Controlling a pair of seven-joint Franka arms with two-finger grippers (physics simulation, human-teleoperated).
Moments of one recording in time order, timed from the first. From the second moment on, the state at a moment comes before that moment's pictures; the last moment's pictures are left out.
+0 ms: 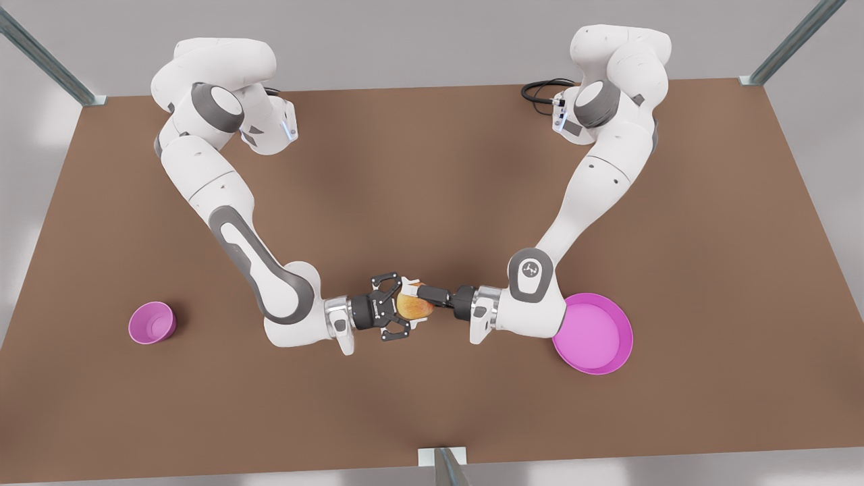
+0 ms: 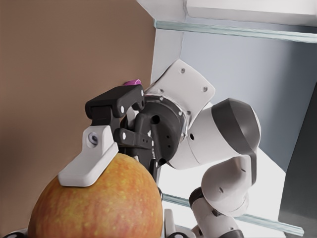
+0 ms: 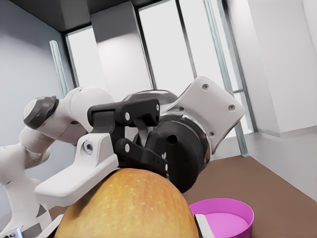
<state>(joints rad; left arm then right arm) -0.16 1.13 -0.67 -0.95 -0.90 2.06 0.10 -0.06 1.03 0.69 -1.26 1.19 2.03 -1.89</state>
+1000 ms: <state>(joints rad) 0.08 0.25 -0.26 -1.44 0.11 1.41 -0.01 -0.21 0.91 0.51 -1.38 0.77 1.97 -1.88</state>
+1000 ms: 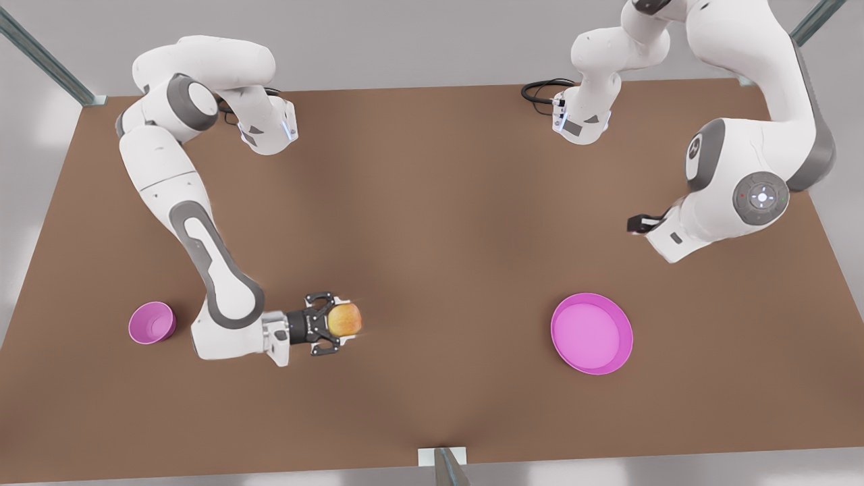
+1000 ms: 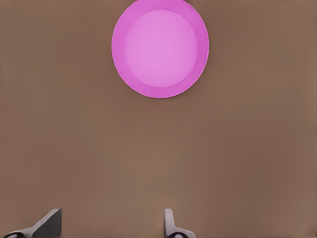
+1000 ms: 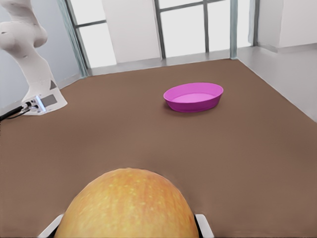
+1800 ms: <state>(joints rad) 0.06 0.37 -0.25 -1.25 0.09 1.33 -0.10 -0.32 0.73 0.19 -1.25 0.01 1.62 -1.92</state>
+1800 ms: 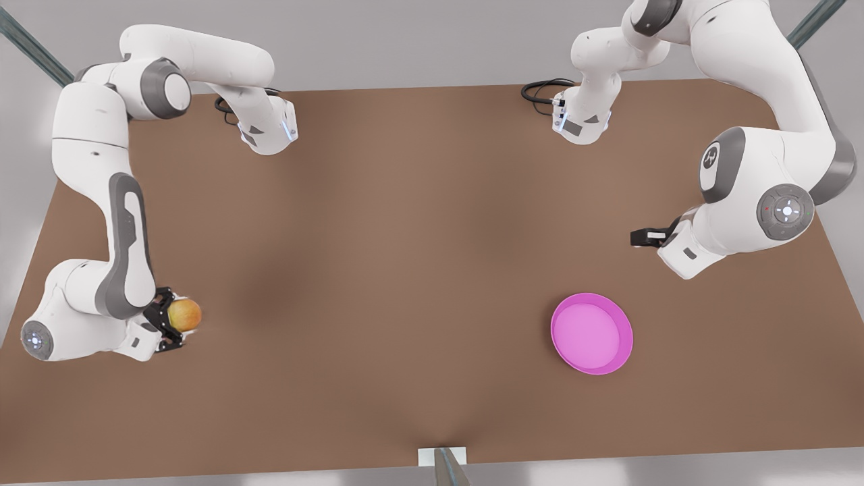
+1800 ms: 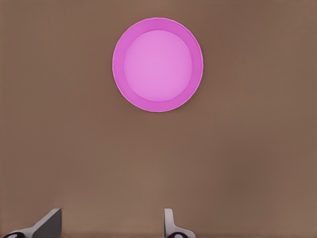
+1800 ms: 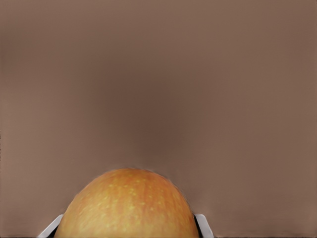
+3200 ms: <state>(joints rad) 0.06 0.37 -0.25 -1.25 0.14 1.34 -0.13 -0.26 0.67 0.08 -1.17 -0.01 1.82 -1.88</state>
